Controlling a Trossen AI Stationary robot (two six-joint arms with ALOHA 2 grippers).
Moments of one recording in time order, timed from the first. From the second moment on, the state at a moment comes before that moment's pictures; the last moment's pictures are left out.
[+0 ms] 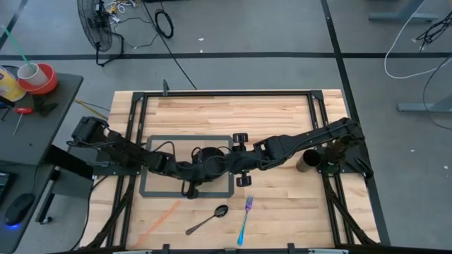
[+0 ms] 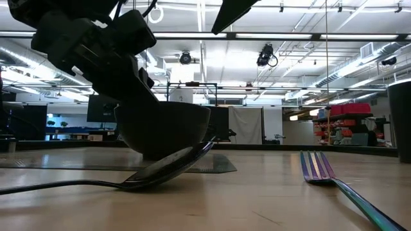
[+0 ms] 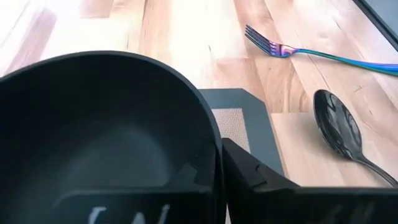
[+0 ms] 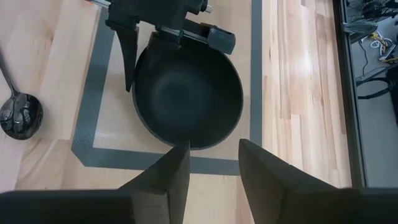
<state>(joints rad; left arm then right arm) -0.31 1.54 0.58 0.36 -0.17 -0.18 0.27 1.81 1.71 -0.91 0.37 -0.01</state>
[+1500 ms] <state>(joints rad) -0.54 1.28 0.58 -0.27 -0.55 -0.54 0.21 1.81 1.71 -0.81 0.31 -0.04</state>
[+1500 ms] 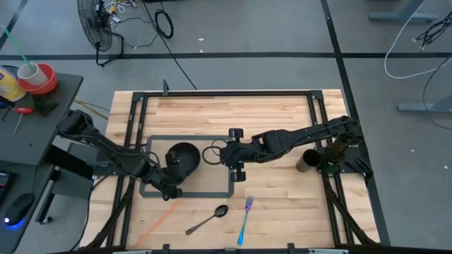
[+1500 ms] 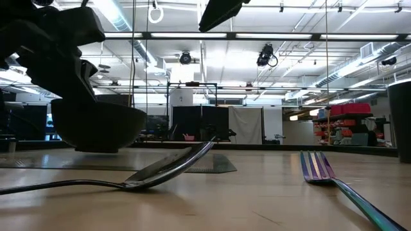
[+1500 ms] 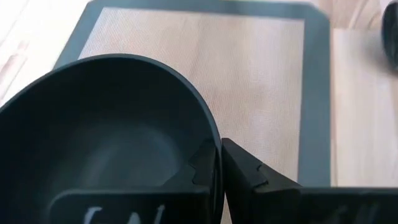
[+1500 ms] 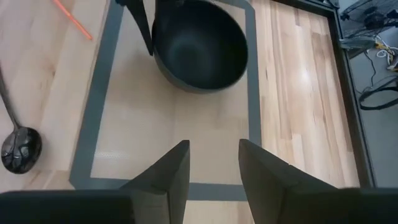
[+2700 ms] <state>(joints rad) -0.54 1.19 0.70 -0.12 -0.59 -0.27 0.28 1.81 1.71 -0.85 0.45 -0.02</state>
